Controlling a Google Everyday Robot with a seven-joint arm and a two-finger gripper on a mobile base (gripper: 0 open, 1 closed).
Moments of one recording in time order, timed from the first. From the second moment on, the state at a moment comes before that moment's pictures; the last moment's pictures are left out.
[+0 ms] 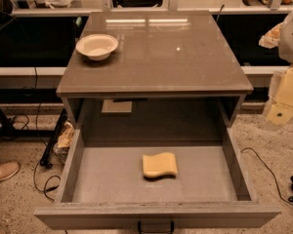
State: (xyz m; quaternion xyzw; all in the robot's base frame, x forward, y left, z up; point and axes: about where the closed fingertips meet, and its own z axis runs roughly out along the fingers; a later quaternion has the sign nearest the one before) arm 0.438 -0.217 0.976 -0.60 0.78 -0.03 0.16
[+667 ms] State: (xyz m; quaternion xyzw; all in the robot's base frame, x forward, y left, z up) arm 0.441 -0.211 0.940 -0.56 0.81 0.02 0.19
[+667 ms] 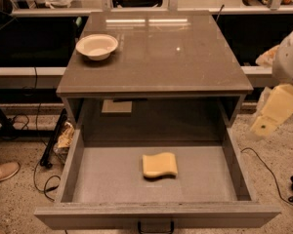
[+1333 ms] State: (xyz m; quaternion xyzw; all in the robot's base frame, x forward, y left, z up) arm 0.458 -0.173 0.838 -0.48 0.82 0.18 0.27
